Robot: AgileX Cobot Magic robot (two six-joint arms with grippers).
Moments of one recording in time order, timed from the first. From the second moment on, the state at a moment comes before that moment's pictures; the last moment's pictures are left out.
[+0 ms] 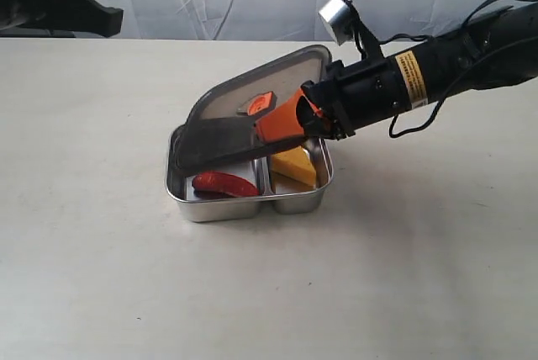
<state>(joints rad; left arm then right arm) -0.28 1.23 -0.86 -1.74 -0.16 1.91 0.24 1.90 -1.09 -1.75 -1.21 1.81</state>
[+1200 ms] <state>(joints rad) -0.28 1.24 -0.85 -1.74 -0.16 1.91 0.54 1.45 -0.87 -1.75 -0.90 1.73</state>
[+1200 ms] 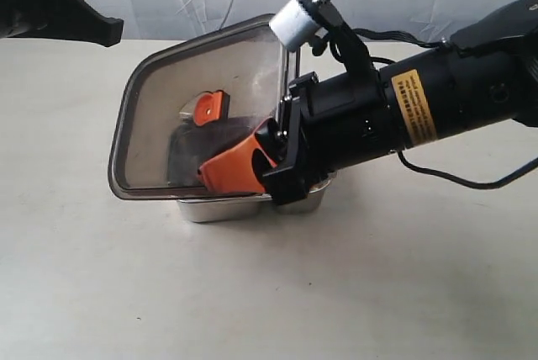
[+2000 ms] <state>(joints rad) -0.28 1.24 -0.85 -1.74 -0.16 1.91 0.55 1.45 -0.86 -1.72 -0.52 2.08</state>
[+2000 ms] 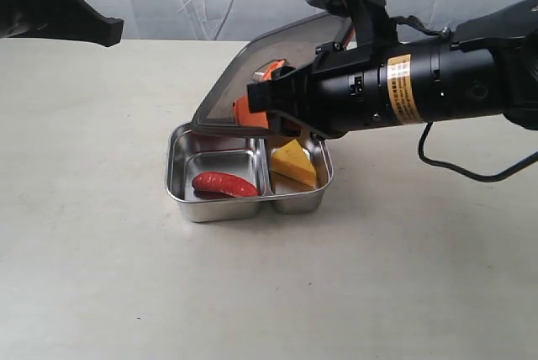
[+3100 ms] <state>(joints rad) -0.28 1.24 -0.85 -1.74 -0.17 1.91 0.75 1.41 -0.81 1.12 0.27 -1.14</state>
